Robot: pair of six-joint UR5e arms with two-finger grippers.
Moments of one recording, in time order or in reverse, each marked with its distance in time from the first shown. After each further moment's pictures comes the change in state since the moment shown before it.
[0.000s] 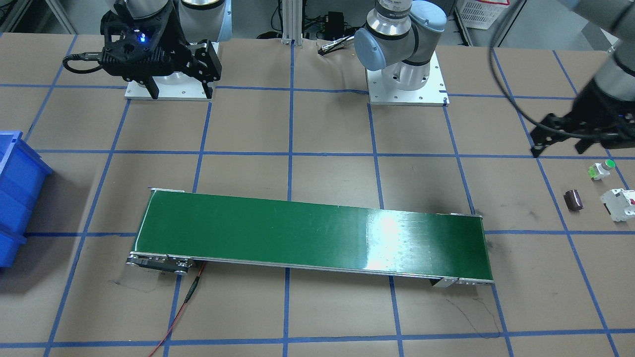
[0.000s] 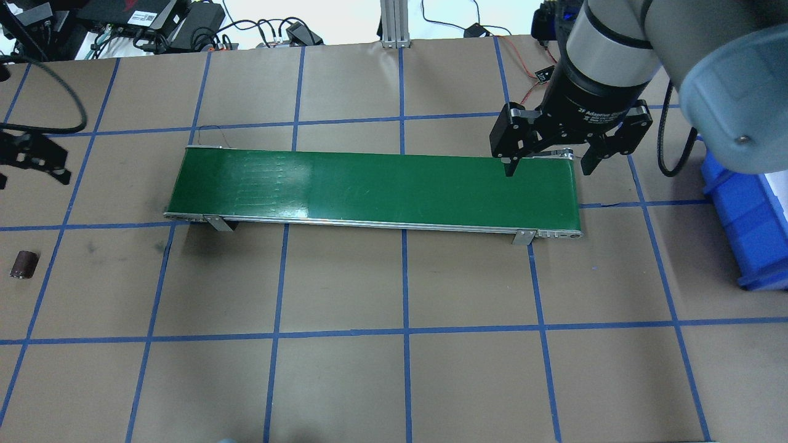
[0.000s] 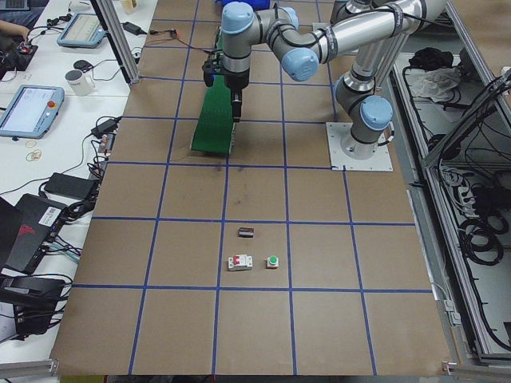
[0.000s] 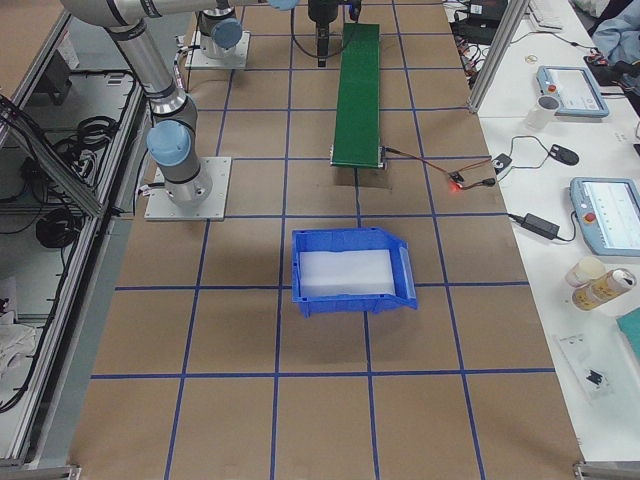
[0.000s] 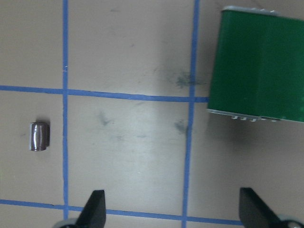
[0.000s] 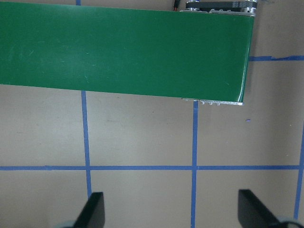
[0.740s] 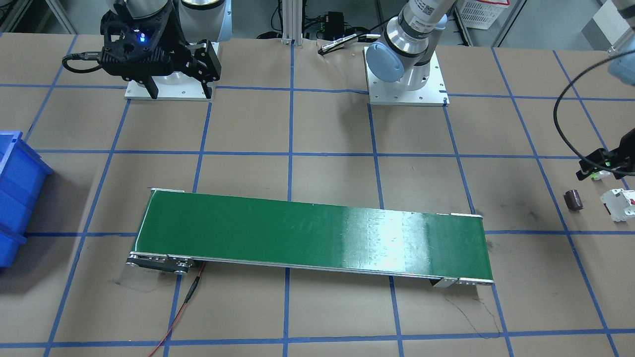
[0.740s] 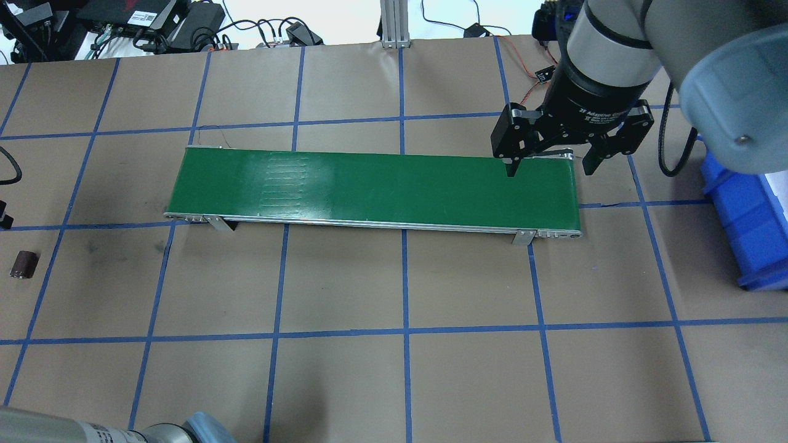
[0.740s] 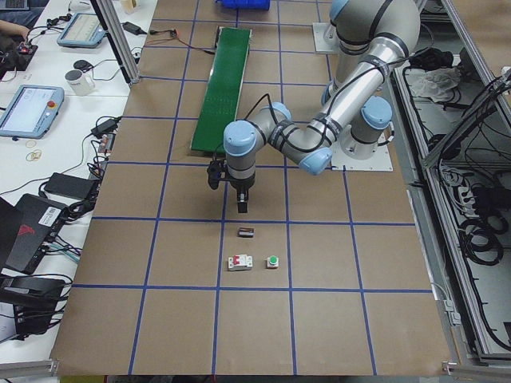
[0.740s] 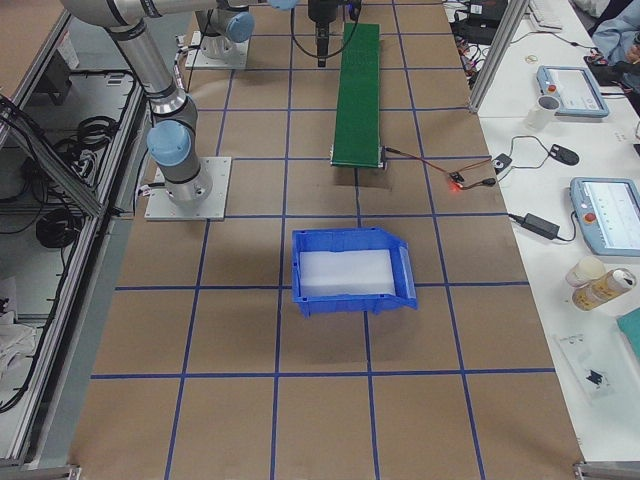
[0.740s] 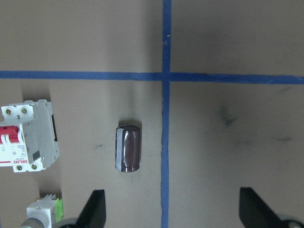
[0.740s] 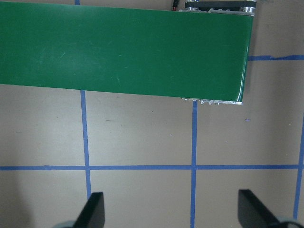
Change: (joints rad) left arm 0.290 -0.279 -0.009 0.239 -0.002 0.338; right arm 0.001 -0.001 0.000 0.002 -0.003 0.002
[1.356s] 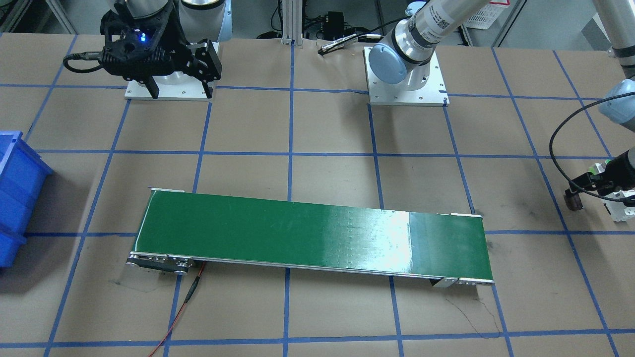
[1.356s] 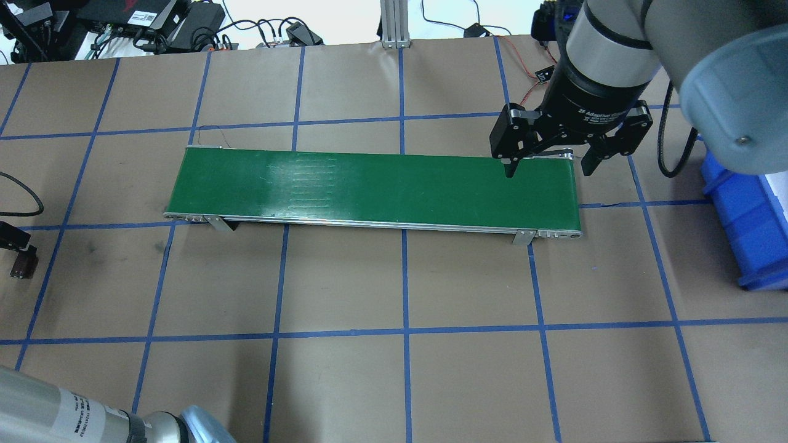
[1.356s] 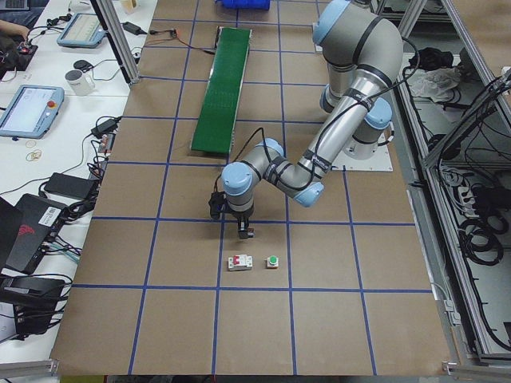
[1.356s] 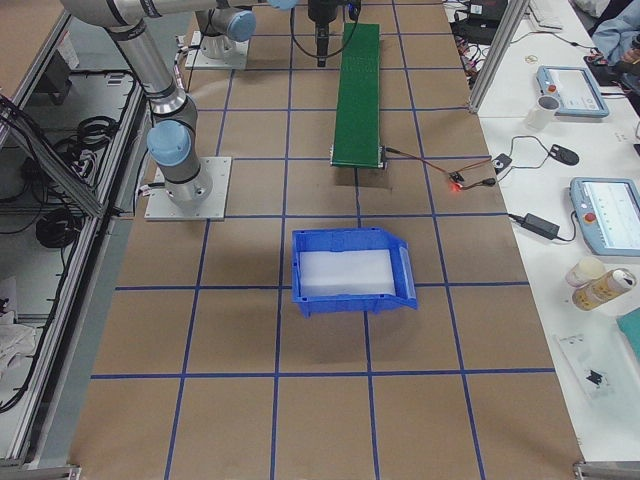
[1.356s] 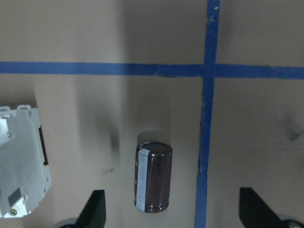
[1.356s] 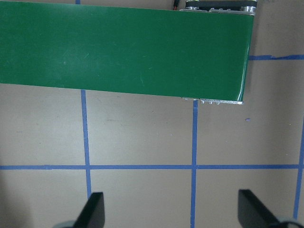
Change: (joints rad) left arm 0.040 -0.174 0.005 0.116 0.010 0.038; right arm 0.000 -0.001 0.000 0.001 0.002 -0.001
